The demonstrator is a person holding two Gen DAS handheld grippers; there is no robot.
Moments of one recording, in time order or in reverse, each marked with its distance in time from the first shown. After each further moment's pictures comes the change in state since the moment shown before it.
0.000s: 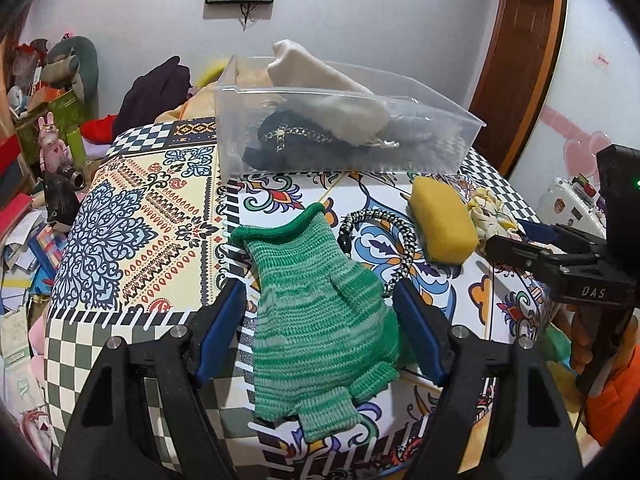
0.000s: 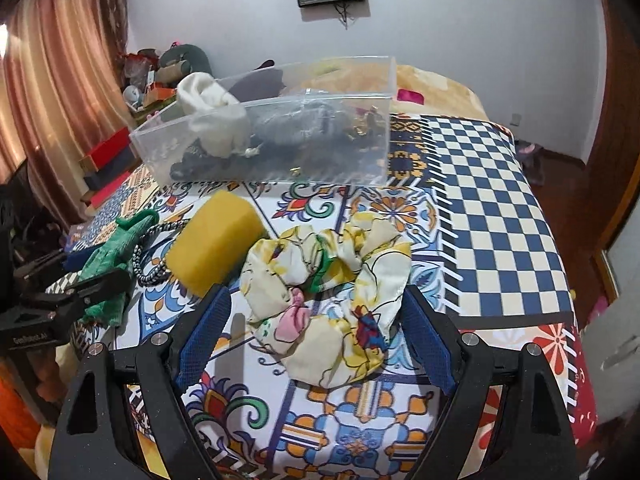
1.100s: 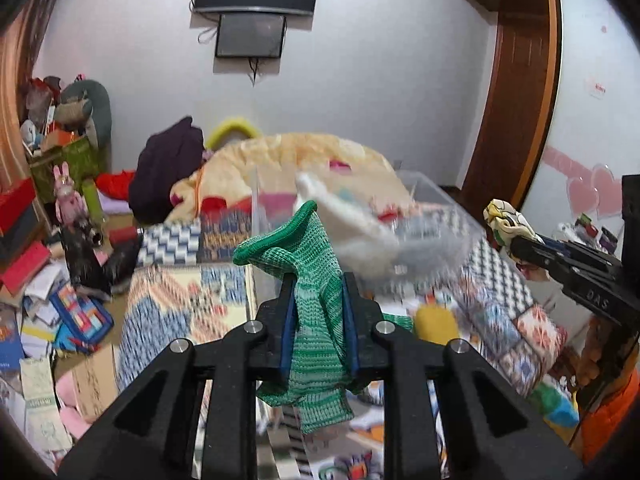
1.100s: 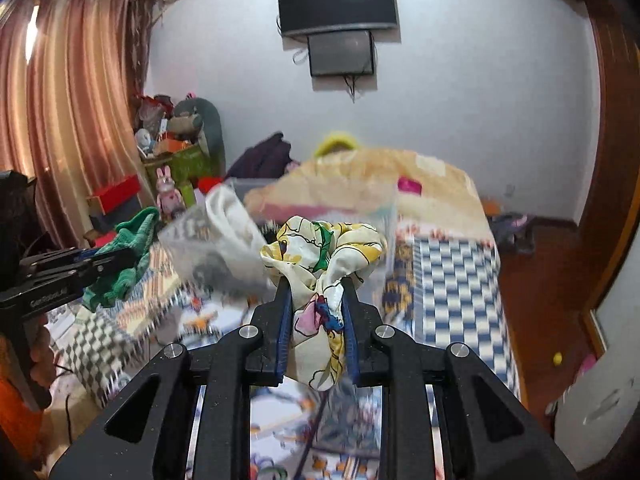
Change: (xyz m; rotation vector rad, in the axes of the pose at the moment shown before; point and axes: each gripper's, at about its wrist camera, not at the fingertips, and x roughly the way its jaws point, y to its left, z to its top) left arm -0.046 0.012 0.088 0.020 -0.186 0.049; right arm -0.055 0.013 0.066 -0.072 -0.248 -0.022
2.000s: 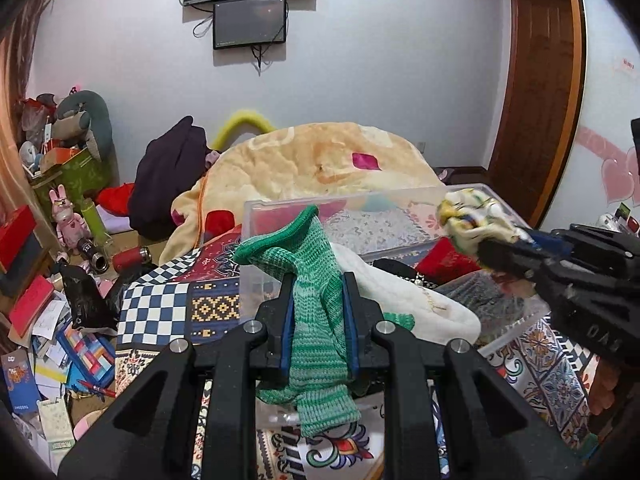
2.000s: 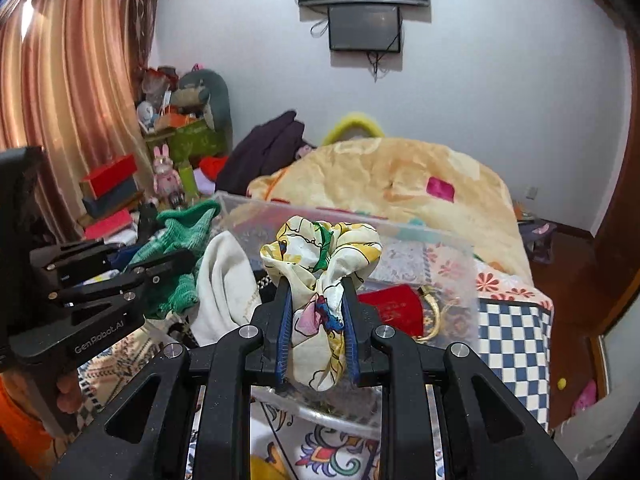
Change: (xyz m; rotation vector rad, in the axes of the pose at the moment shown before) left arm 0.113 0.004 0.046 0.057 0.092 0.083; right arm 0.112 0.022 0.045 -0.063 0.129 0.030
